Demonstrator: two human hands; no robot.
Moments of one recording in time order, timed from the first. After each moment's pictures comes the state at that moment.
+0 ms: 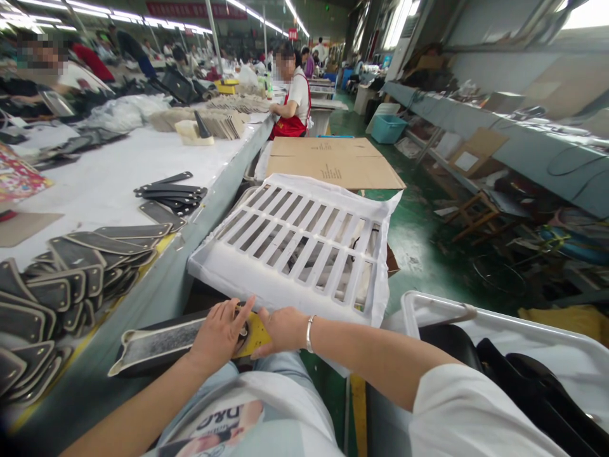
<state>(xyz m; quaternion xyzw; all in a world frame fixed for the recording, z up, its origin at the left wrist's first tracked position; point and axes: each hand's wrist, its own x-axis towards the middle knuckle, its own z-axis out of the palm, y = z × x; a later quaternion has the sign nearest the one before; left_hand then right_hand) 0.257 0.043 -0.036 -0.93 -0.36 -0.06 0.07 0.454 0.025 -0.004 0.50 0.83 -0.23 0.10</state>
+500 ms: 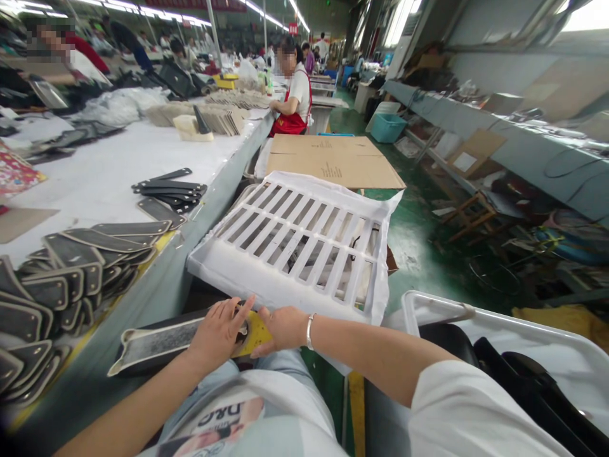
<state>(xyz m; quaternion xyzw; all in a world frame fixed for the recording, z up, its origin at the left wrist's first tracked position) 0.248 0.049 -0.036 -0.94 -0.34 -0.07 0.04 0.450 0.027 -0.005 0.50 0.82 -0.25 0.12</state>
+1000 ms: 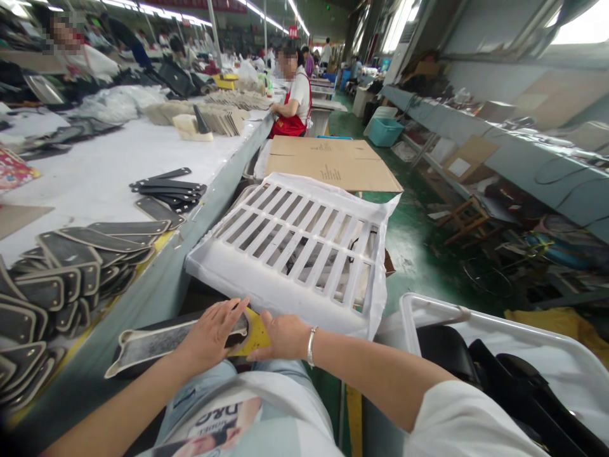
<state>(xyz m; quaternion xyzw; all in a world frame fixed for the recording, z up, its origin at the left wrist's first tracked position) 0.228 0.056 -0.033 -0.95 -0.30 -0.09 -0.05 0.443 0.014 -0.005 0.56 0.77 -0.29 0.08</state>
